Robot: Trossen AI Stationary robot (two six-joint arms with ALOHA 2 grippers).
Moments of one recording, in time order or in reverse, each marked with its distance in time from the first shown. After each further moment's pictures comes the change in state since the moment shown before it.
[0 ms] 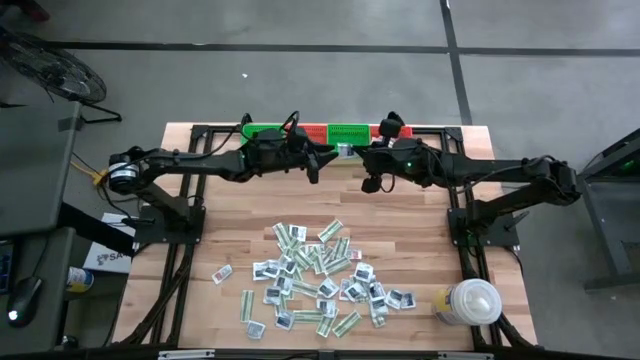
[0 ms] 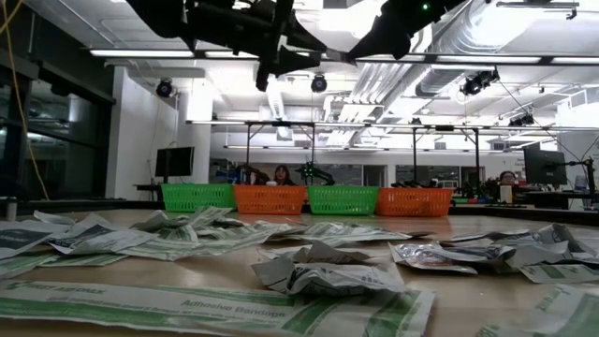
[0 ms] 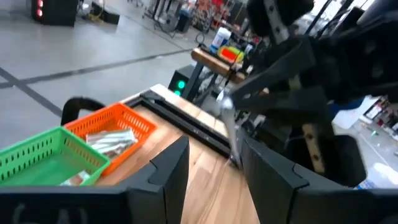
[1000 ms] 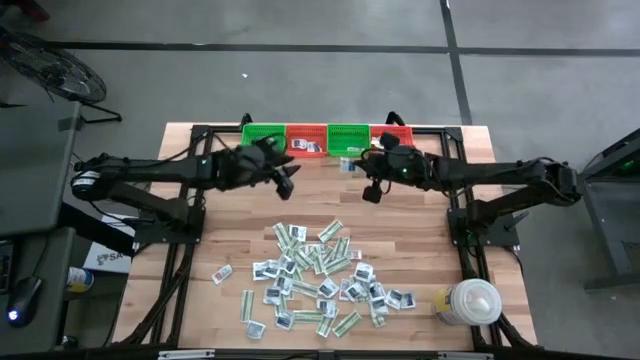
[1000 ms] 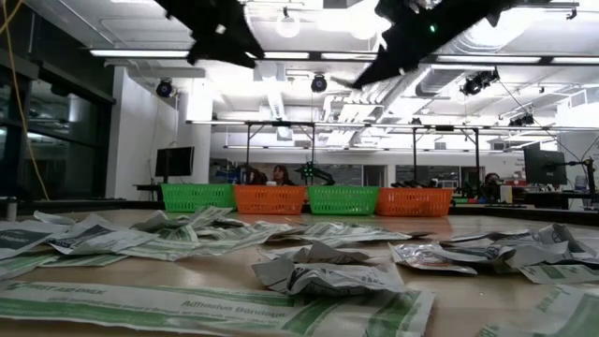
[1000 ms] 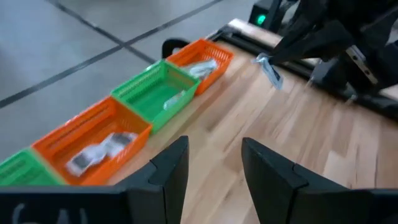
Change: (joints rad) left arm -0.158 -0.316 0.000 -0.704 -0.378 0.102; right arm -0.025 -0.009 -0.123 0.004 -0.131 0.302
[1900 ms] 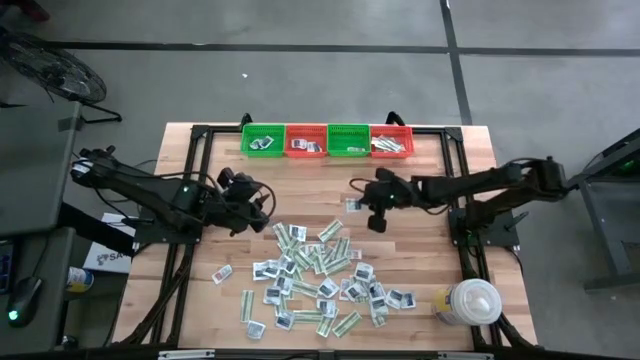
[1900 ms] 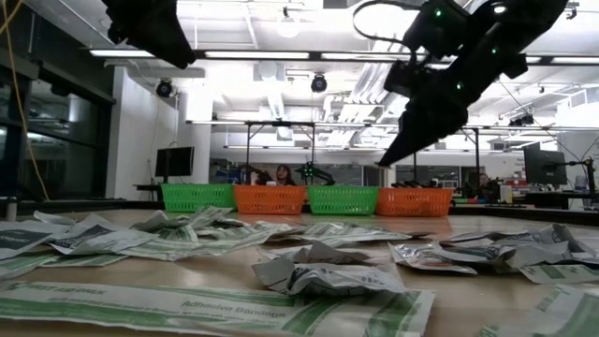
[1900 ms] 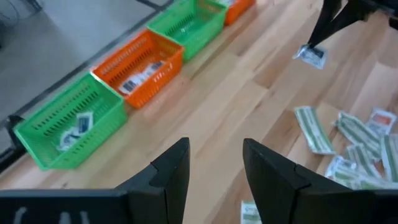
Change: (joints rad) left arm -0.426 -0.080 0.000 -0.582 -0.415 -0.389; right arm 0.078 0.116 -0.236 0.054 -0.179 0.265
